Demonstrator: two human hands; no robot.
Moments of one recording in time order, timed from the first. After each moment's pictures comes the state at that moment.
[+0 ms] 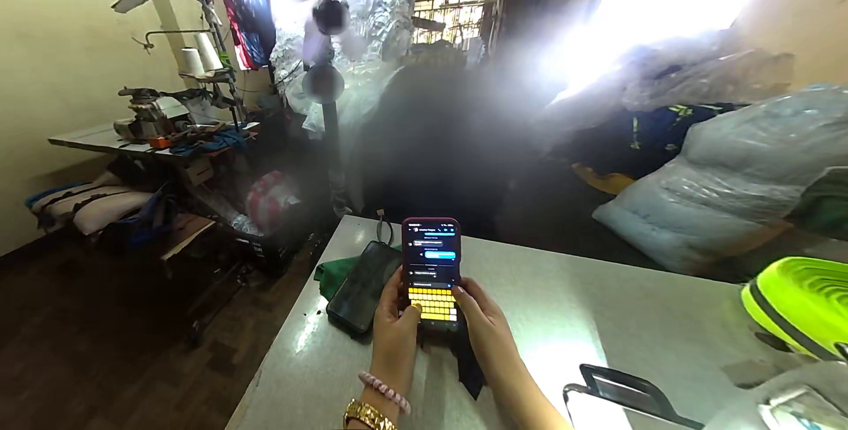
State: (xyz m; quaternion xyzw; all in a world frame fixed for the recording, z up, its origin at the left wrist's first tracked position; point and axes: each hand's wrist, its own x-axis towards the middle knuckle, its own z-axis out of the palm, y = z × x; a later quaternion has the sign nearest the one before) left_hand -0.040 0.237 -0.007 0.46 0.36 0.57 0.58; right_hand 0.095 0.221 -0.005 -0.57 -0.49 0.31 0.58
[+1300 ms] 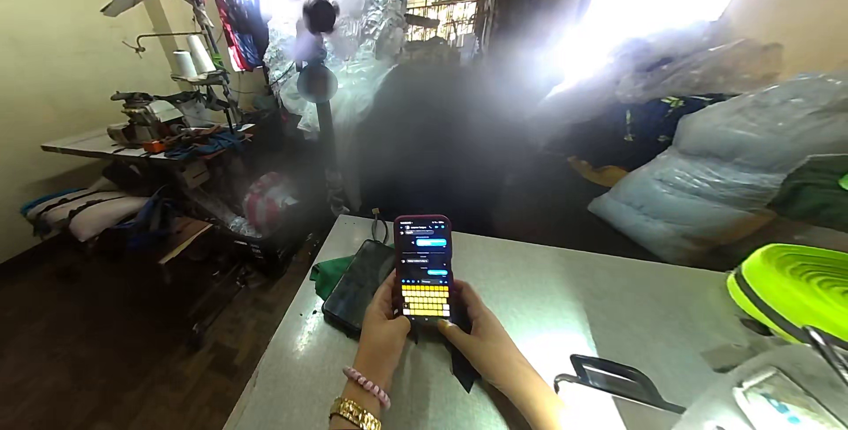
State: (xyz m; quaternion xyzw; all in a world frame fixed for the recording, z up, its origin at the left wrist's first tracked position) left_hand -0.055 0.238 -0.006 0.48 0.34 0.51 0.63; right_hand 0.119 0.212 -0.018 -0.56 -0.59 0.35 0.47
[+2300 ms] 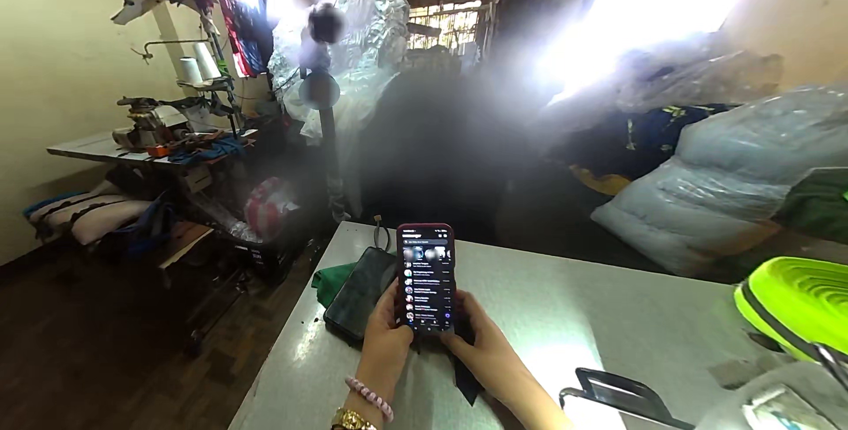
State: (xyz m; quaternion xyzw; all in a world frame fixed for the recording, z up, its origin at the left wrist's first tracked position) left_hand -0.053 0.238 -0.005 0.47 0.34 0.52 0.62; right_hand 0.119 0.214 -0.022 -0.56 -0.59 0.34 0.47
